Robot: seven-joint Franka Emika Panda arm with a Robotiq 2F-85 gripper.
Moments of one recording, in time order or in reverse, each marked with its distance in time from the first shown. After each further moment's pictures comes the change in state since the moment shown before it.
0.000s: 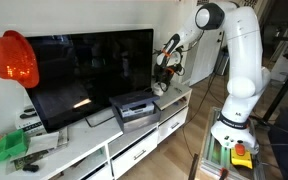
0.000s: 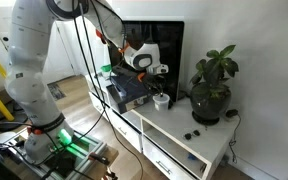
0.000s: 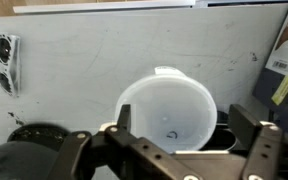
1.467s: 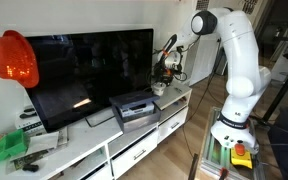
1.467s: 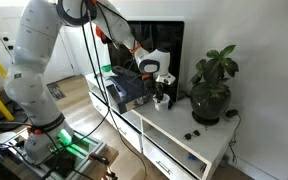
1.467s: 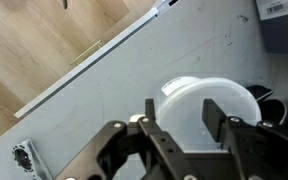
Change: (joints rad) arm -0.042 0.106 -0.032 0.124 0.283 -0.165 0.278
